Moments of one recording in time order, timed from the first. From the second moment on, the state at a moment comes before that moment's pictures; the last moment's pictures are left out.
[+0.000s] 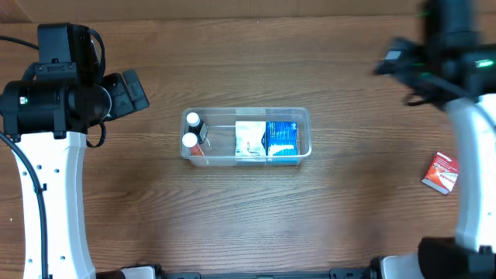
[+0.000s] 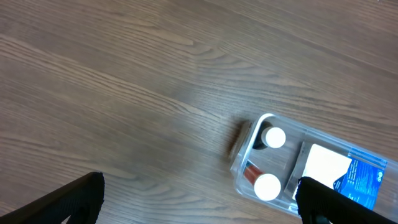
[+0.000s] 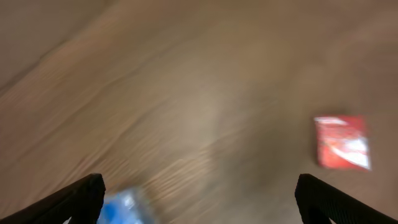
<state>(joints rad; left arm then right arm) 0.06 1.50 1.82 -1.39 -0.06 -0.32 -0.07 1.64 1.93 -1.40 0.19 0.60</state>
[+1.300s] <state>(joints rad) 0.06 1.50 1.82 -1.38 -0.06 -0.31 -0.59 1.81 1.25 -0.88 0.11 0.23</state>
